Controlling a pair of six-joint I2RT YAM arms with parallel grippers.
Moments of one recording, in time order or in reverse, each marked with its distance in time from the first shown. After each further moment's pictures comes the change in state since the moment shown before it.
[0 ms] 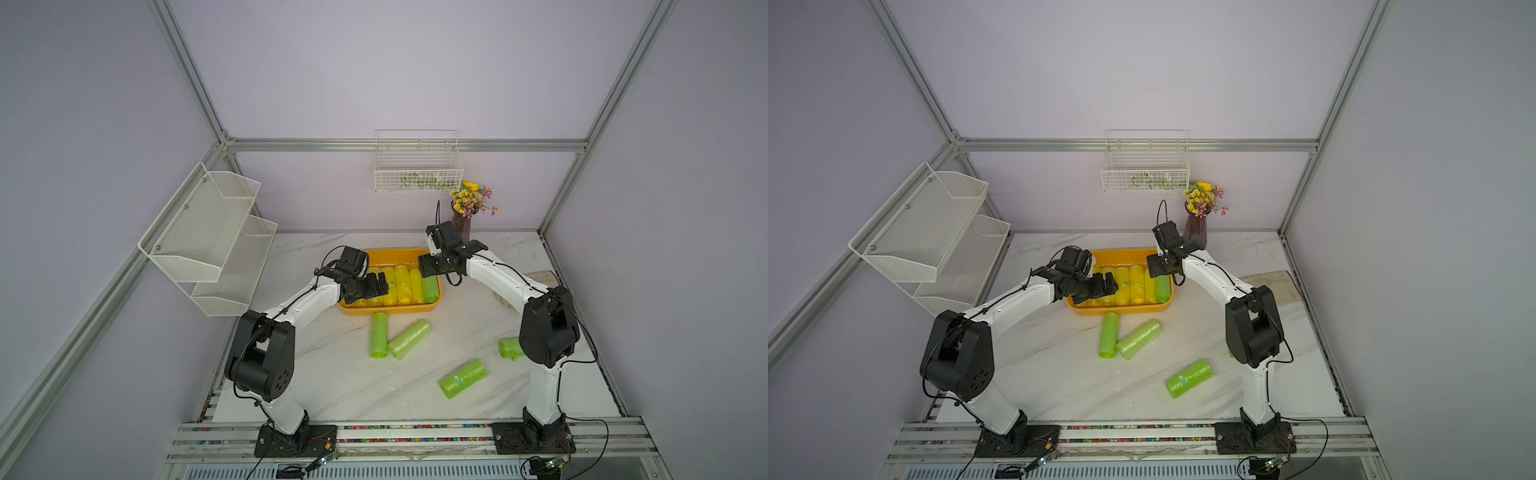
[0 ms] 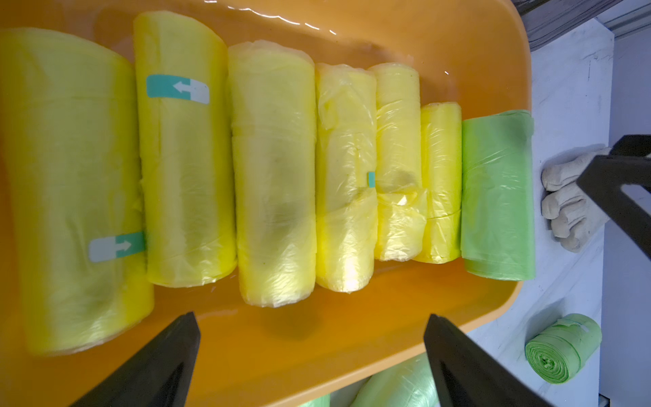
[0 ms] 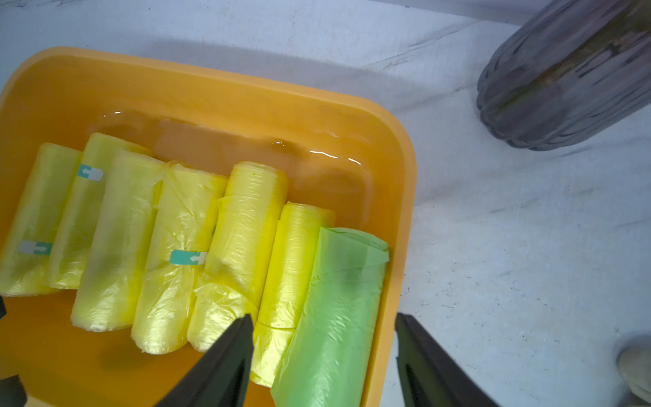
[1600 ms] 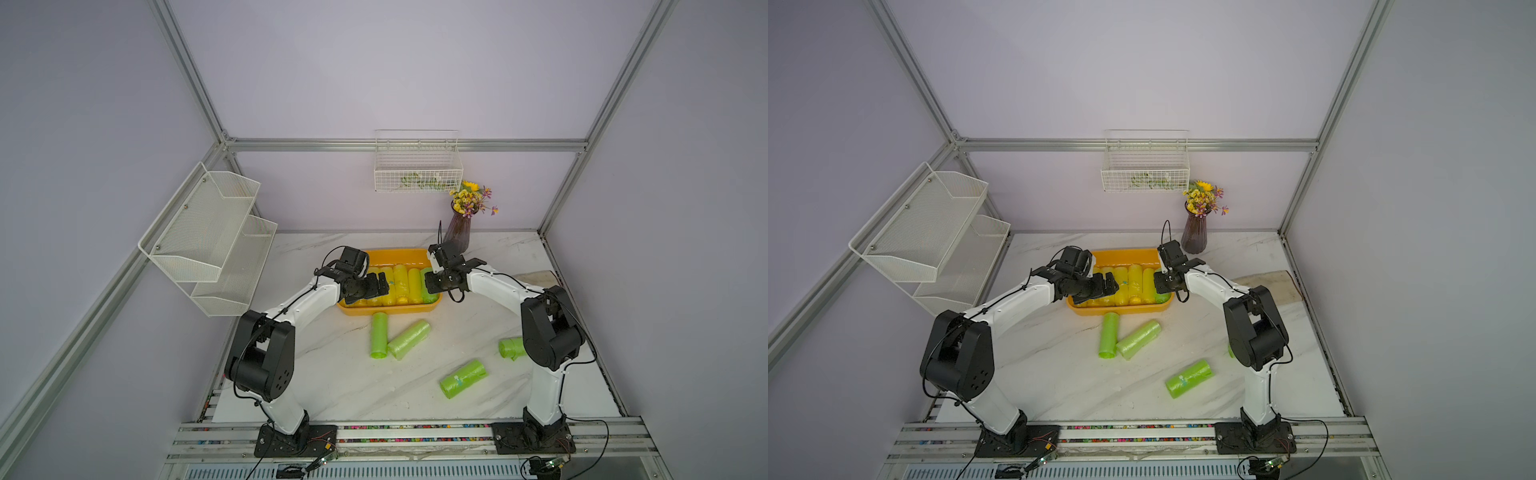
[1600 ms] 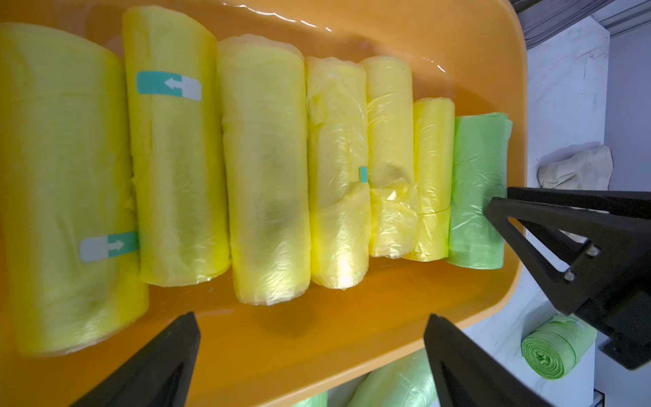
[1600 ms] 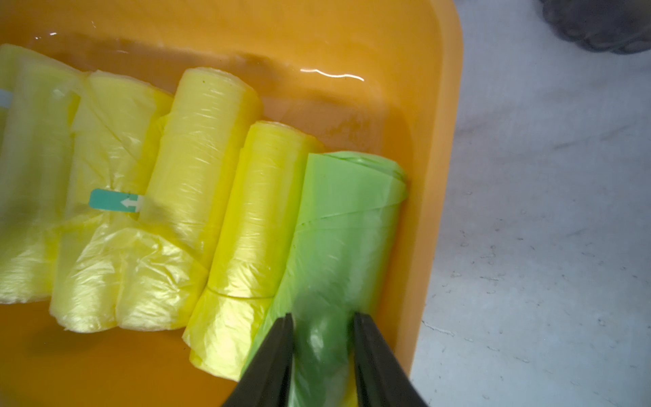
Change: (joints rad) left arm 0.000 0.000 0.000 0.000 0.010 0.000; right arm -0.017 -0.038 -0.263 0.167 -0.050 0.020
